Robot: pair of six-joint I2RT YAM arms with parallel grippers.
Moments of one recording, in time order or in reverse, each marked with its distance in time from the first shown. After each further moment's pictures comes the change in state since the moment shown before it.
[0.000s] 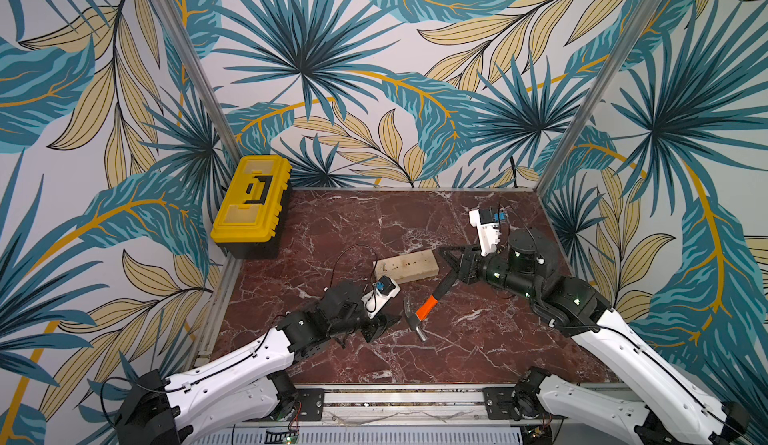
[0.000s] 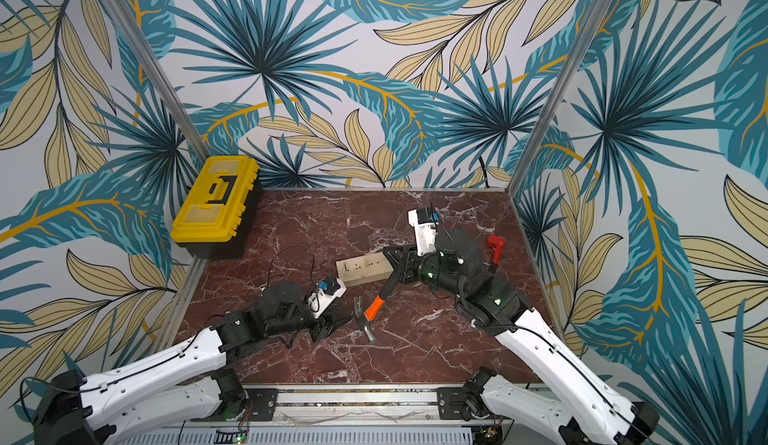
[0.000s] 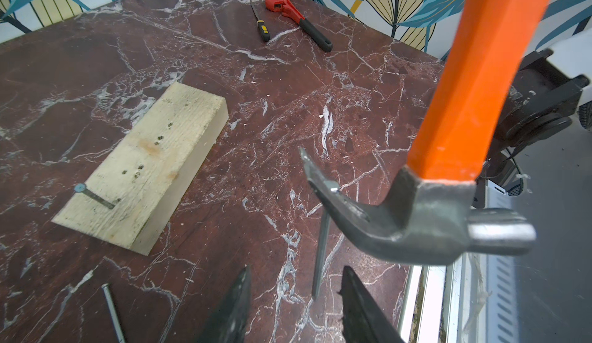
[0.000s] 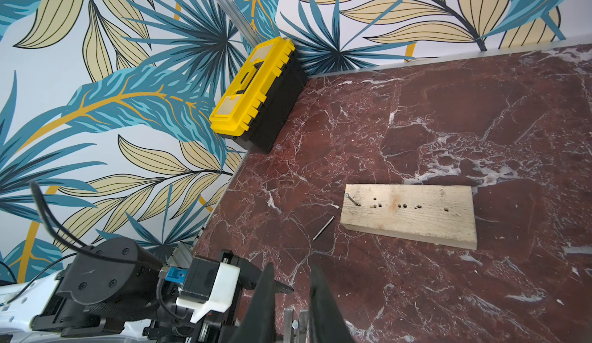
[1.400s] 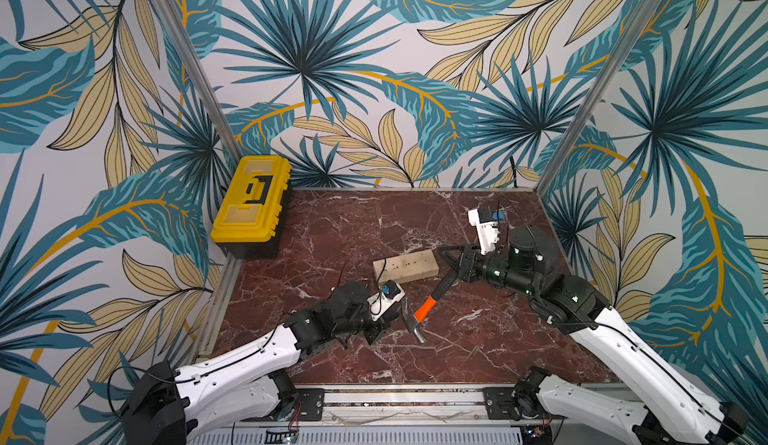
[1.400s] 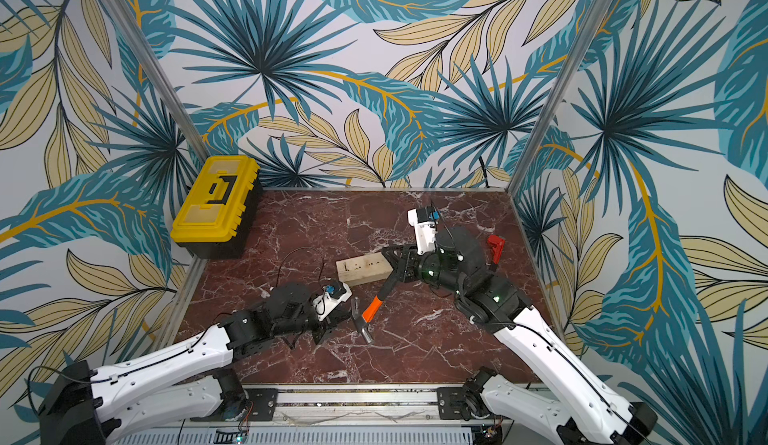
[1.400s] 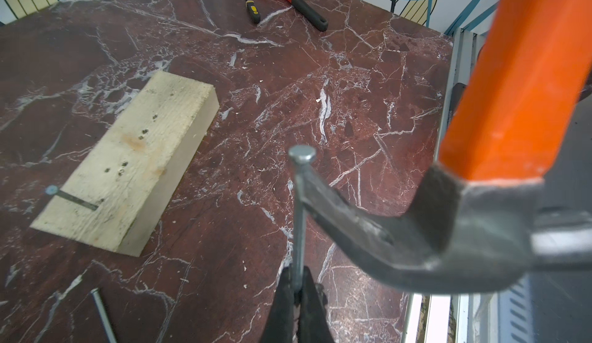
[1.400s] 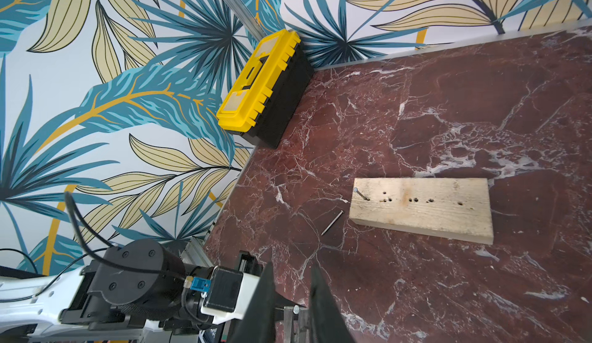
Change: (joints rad) left arm -0.011 0.047 0.001 0.005 -0.016 0.048; right arm -0.028 0.018 0.000 0.001 -0.080 0.030
